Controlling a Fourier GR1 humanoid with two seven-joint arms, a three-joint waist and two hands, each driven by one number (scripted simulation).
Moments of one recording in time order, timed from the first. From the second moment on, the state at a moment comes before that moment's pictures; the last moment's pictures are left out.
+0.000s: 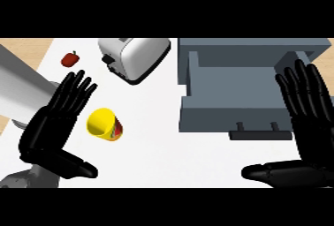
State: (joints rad) left arm -0.10 0.13 0.06 -1.74 0.35 -0.35 0.01; right arm -0.08 -0.09 -0.01 -2.05 -0.11 0.07 0.11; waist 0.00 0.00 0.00
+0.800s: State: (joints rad) left arm -0.11 0.17 0.14 -1.41 0.21 -0.41 -0.22; right arm -0.08 -0.08 -0.02 -2.06 -0.12 0.09 0.13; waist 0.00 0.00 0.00
